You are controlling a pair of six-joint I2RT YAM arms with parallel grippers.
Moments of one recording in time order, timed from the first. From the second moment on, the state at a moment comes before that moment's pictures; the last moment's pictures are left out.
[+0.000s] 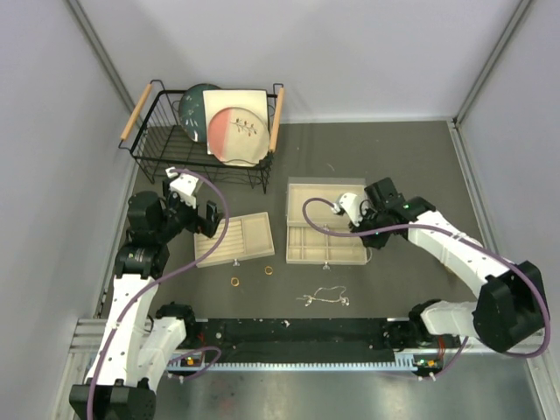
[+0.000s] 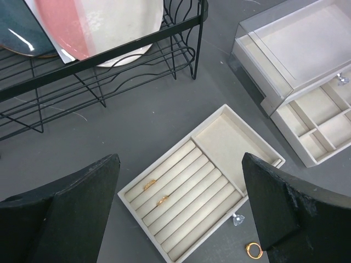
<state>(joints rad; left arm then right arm) -0.02 0.74 0.75 -0.37 0.46 0.21 0.46 1.25 0.89 -0.78 -0.16 -0.54</state>
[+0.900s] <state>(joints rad) -0.02 0.74 0.73 -0.35 0.43 0.21 0.50 1.56 1.02 -0.68 -0.03 -0.26</state>
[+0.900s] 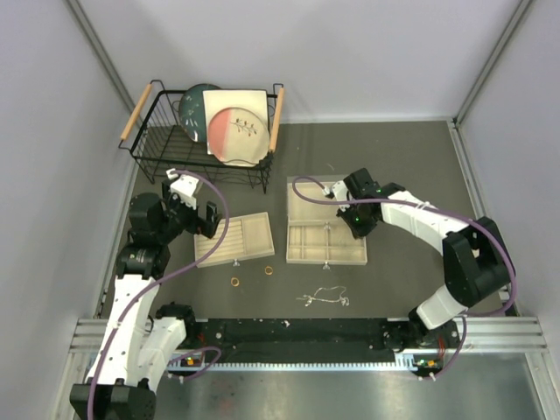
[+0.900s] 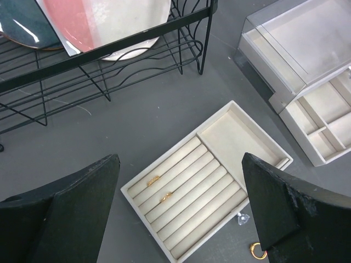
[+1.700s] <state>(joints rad) -0.02 0.71 0.72 -0.35 0.43 0.22 0.51 1.53 1.02 -0.65 0.05 -0.21</state>
